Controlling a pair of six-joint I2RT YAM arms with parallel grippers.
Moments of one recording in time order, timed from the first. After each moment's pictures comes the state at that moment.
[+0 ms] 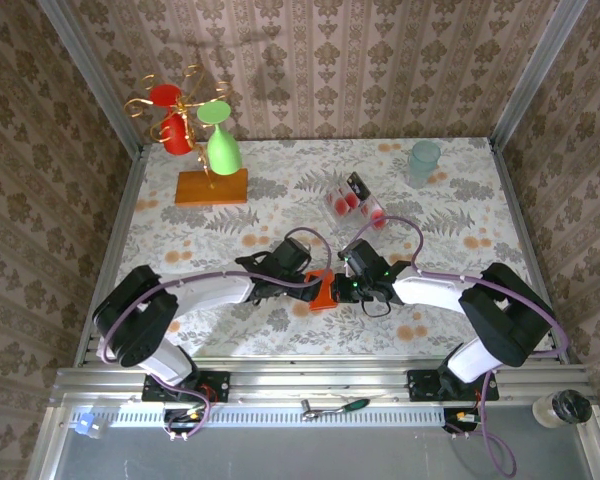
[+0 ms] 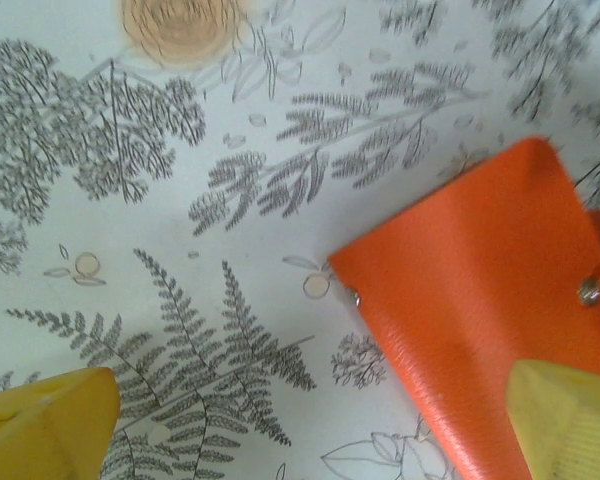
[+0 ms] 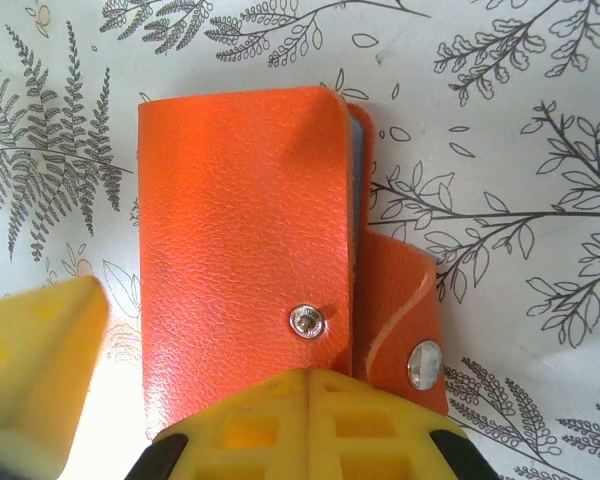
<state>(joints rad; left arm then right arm) -0.92 1.55 0.82 -0.29 -0.13 -0.41 0.68 1.53 0.68 -0.14 -0.21 0.69</state>
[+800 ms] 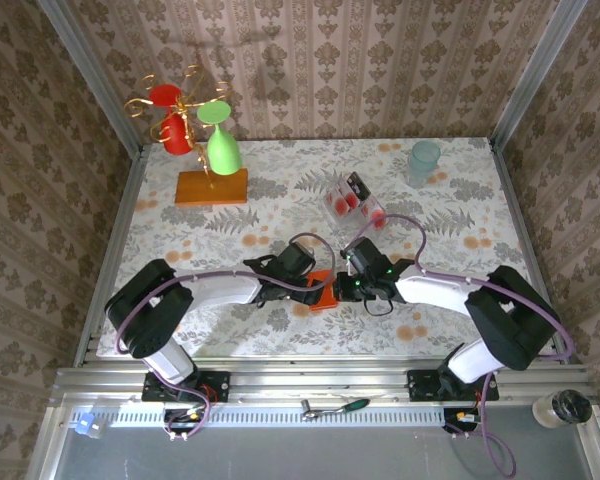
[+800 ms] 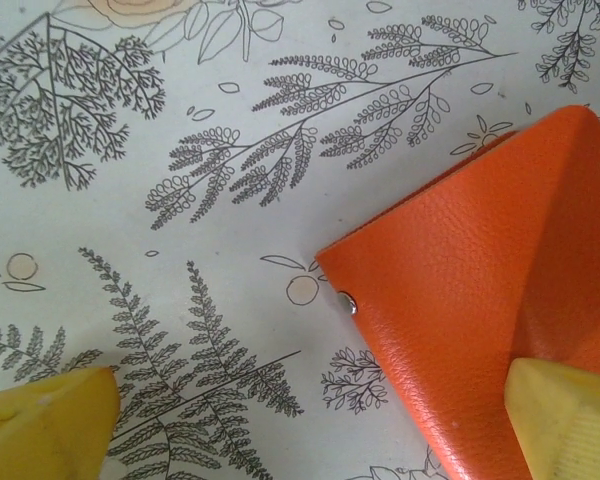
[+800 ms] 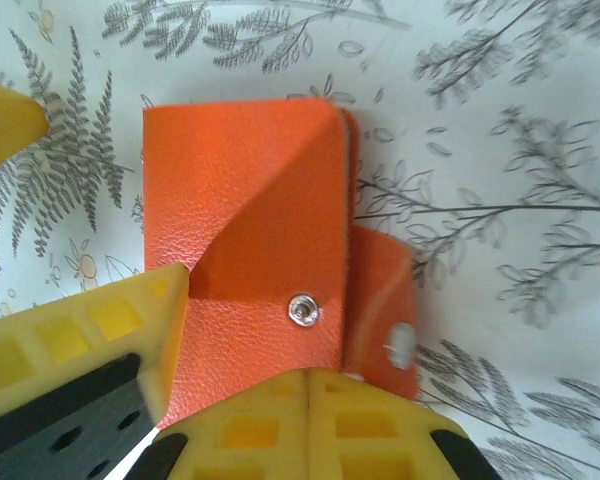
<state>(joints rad) -0.95 1.63 0.82 -0.25 -0.16 -0.41 0.66 1.49 0.69 -0.21 -0.21 0.67</state>
